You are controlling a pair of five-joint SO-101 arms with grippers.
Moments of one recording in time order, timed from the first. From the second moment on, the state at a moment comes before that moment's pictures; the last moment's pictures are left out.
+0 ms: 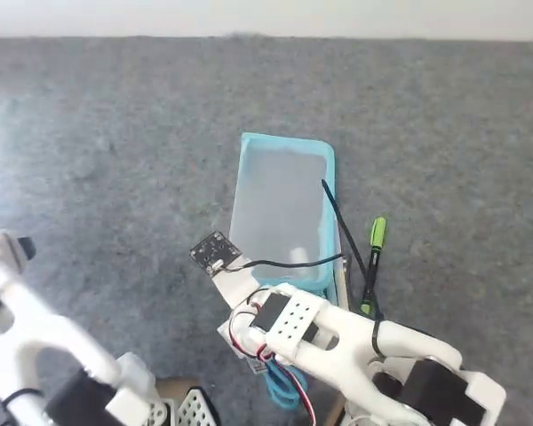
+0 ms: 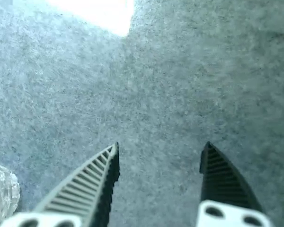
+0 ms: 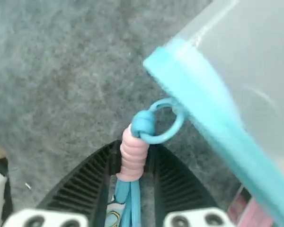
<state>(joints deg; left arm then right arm) -57.1 -20.9 41.0 51.2 -20.9 -62.4 -14.8 56.3 40.5 -16.3</state>
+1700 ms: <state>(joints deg) 3.8 -83.8 72.4 56.6 -8.8 -39.8 -33.2 15.7 90.6 23.5</state>
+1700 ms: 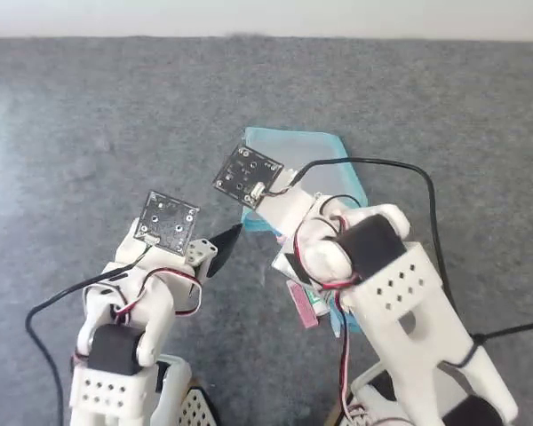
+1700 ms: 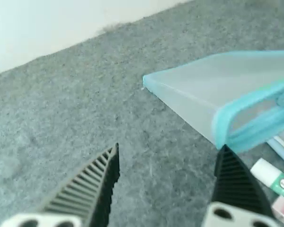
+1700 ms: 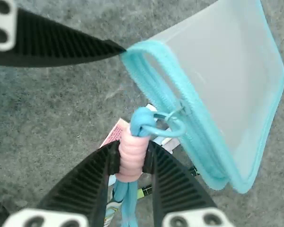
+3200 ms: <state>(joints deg) 8.8 -83.6 79.1 49.1 -5.8 -42.6 -34.3 15.7 91.1 22.6</state>
